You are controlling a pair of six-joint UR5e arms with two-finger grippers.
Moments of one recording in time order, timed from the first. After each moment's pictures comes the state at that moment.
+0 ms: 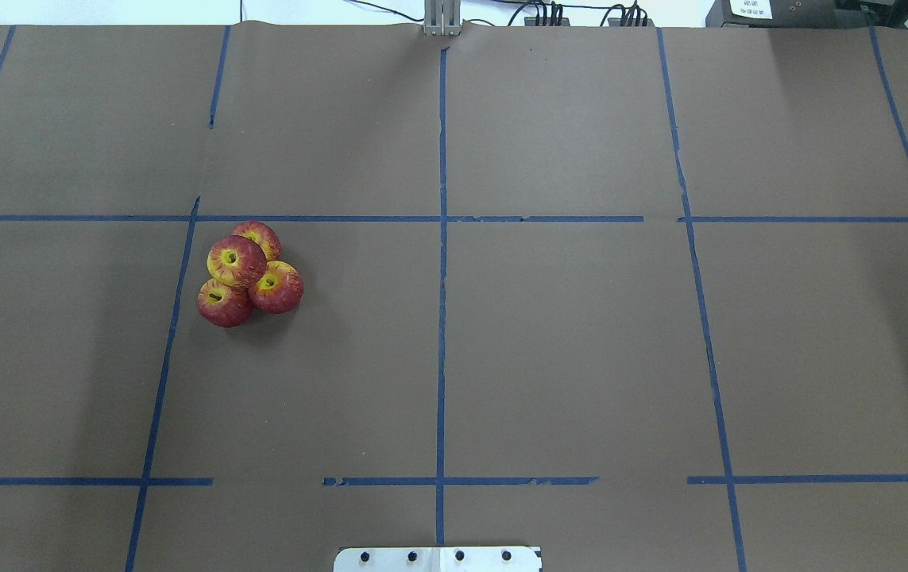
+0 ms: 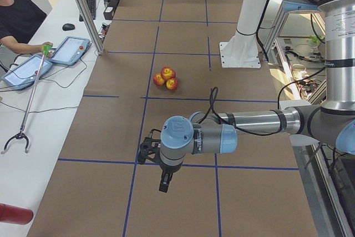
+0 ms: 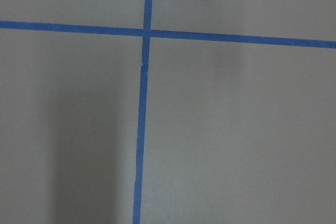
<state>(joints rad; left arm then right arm) -1.75 -1.41 -1.70 -1.59 -2.31 0.31 1.59 -1.71 1.71 -1.59 2.29 -0.06</state>
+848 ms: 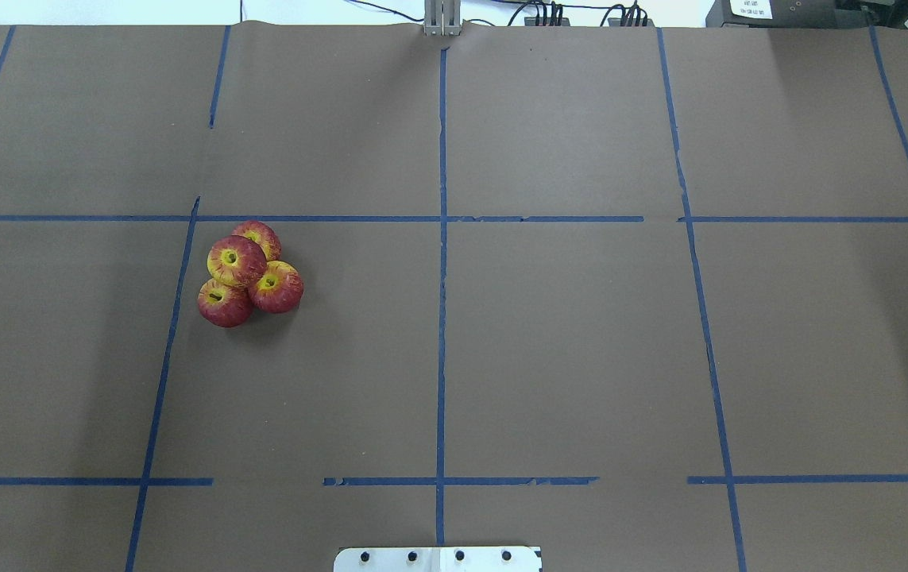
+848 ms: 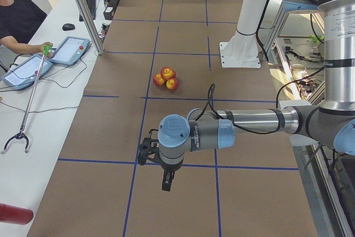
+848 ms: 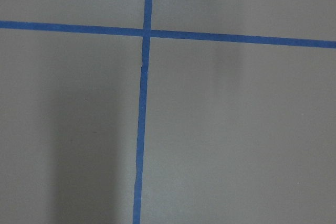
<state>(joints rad) -1.75 -1.43 -1.71 -1.53 -2.31 0.31 1.59 -1.71 1.71 -1.59 2.29 -0.06</state>
